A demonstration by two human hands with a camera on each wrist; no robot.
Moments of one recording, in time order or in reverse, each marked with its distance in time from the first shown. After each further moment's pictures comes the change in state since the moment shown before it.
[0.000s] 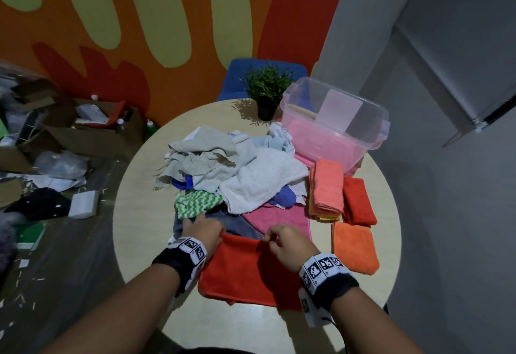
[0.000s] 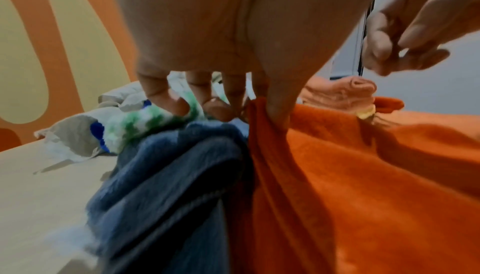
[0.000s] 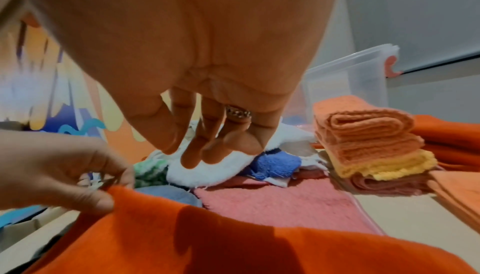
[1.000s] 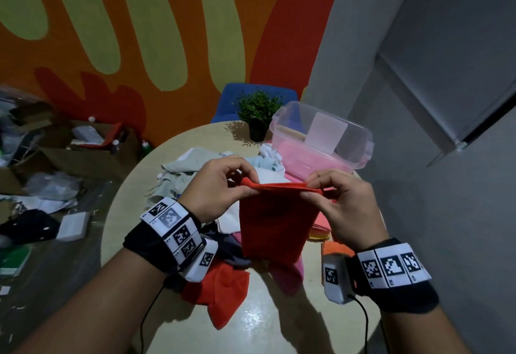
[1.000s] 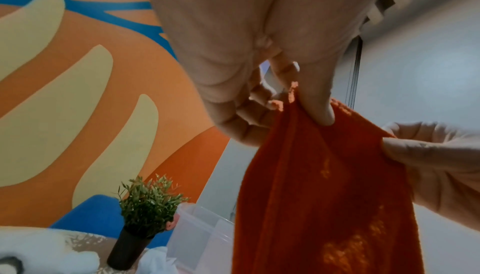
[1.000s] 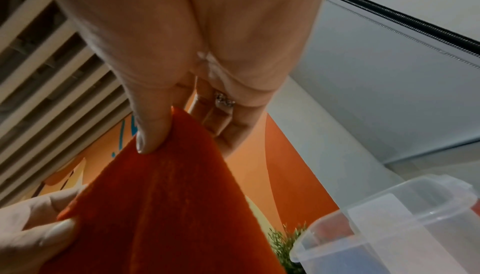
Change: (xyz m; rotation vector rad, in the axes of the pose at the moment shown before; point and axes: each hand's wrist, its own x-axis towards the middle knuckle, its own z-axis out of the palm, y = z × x) left_hand -0.047 0.050 -0.183 -1.027 0.491 0.519; right_hand -0.055 -0.042 -0.164 0.326 0.679 -0.422
